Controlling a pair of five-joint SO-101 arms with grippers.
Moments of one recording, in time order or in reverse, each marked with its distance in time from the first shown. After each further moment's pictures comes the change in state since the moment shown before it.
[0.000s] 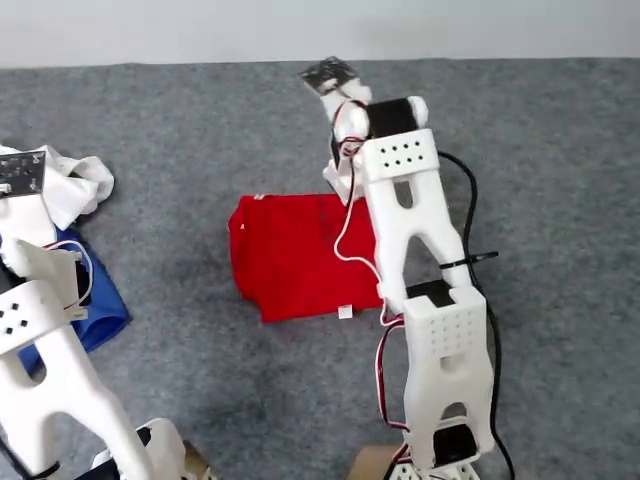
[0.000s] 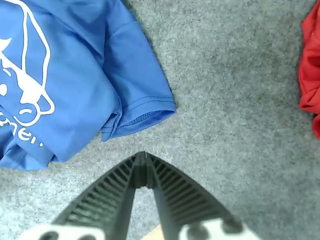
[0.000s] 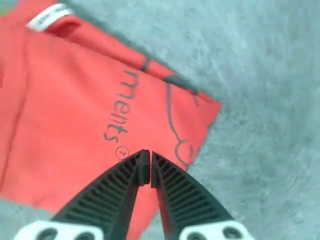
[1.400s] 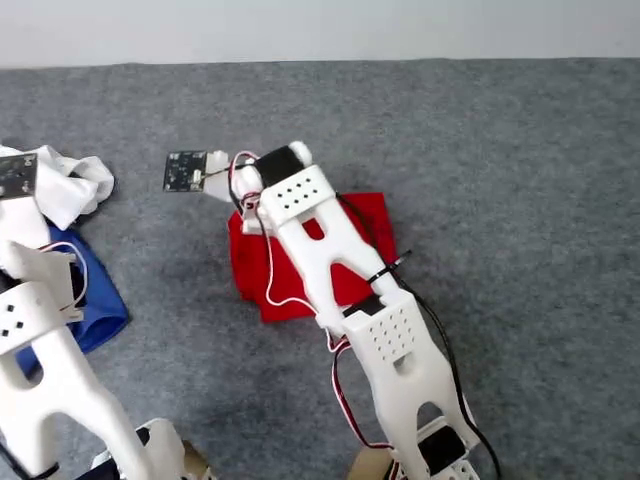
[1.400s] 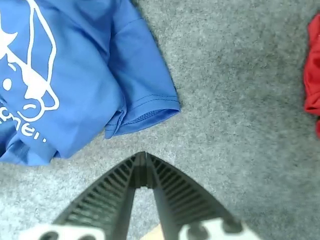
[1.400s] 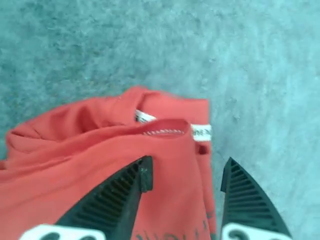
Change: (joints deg) left arm -1.6 0.0 0.0 0.0 0.0; right arm -17.4 11.3 -0.2 -16.5 32.2
